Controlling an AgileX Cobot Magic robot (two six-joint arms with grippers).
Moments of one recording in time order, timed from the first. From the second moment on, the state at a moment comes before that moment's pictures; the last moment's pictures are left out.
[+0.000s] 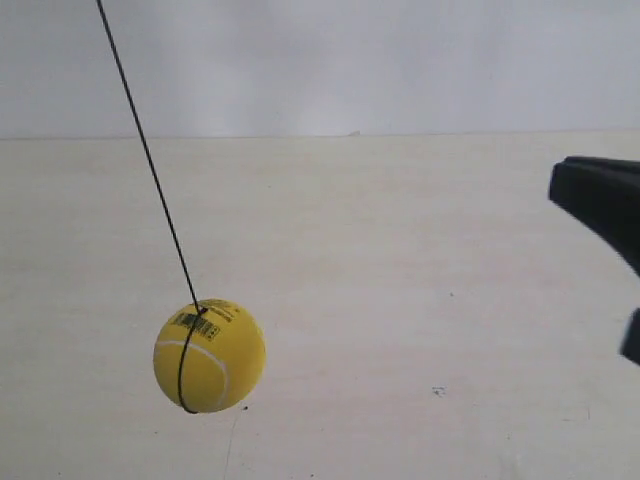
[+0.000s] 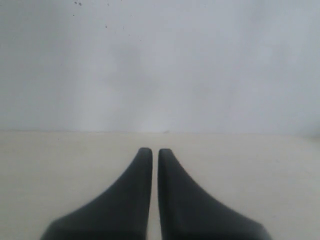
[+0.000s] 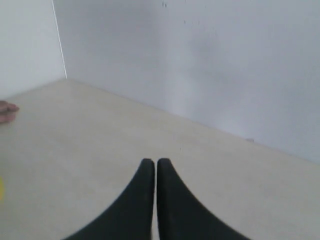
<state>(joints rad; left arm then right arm) -0.10 0.31 -0.02 0.77 -0.32 -0.93 0.63 0.55 -0.36 -0.98 -0.05 0.99</state>
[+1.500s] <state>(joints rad) -0.10 0.15 -0.02 0.82 -0.53 -1.10 0.63 0.01 -0.35 -0.98 0.07 1.03</state>
